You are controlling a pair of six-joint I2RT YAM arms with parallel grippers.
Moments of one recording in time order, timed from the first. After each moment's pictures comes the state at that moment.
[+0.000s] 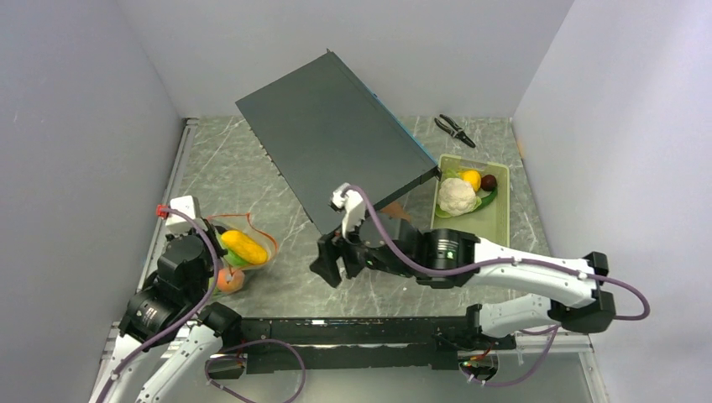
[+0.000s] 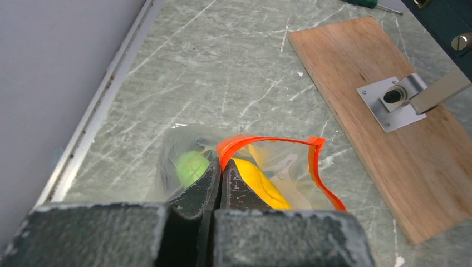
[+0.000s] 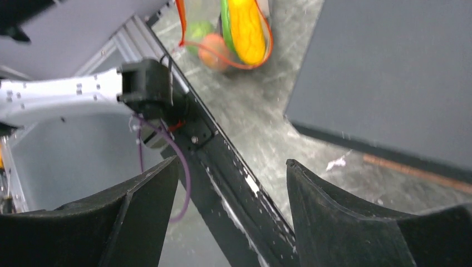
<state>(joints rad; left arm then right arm) -0.49 0.33 0.75 -0.75 -0.65 -0.30 1.36 1.25 1.34 -0.54 0.25 0.49</state>
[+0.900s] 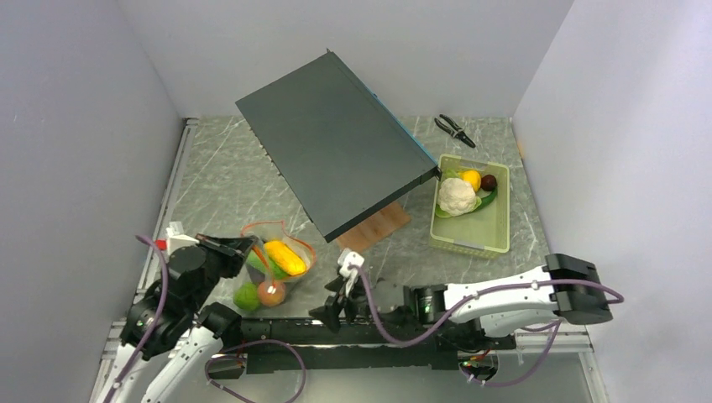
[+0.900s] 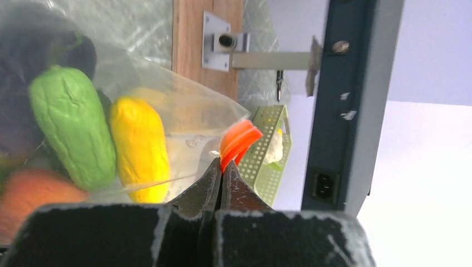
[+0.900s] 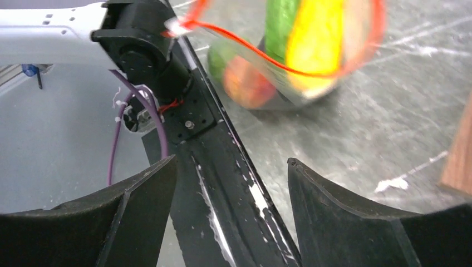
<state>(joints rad) -0.49 0.26 0.75 -0.89 -0.29 -1.37 1.50 1.14 0.57 0.29 0.27 0.42</state>
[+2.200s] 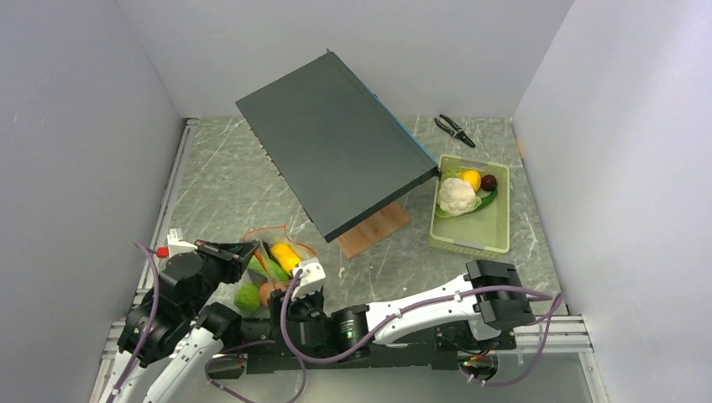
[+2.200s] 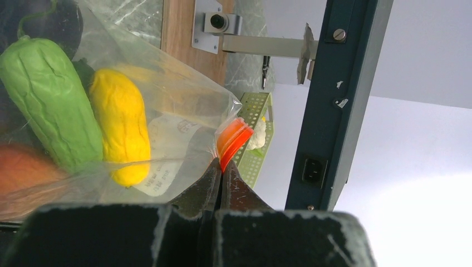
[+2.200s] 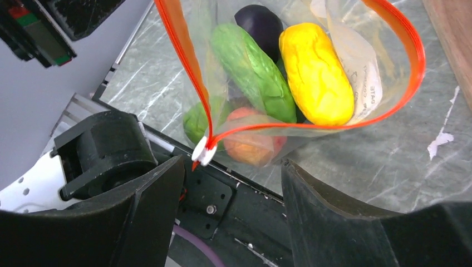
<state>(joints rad) -0.49 0.19 0.68 -0.88 -0.20 -1.51 1.73 1.71 1.22 -0.15 1.01 0.98</state>
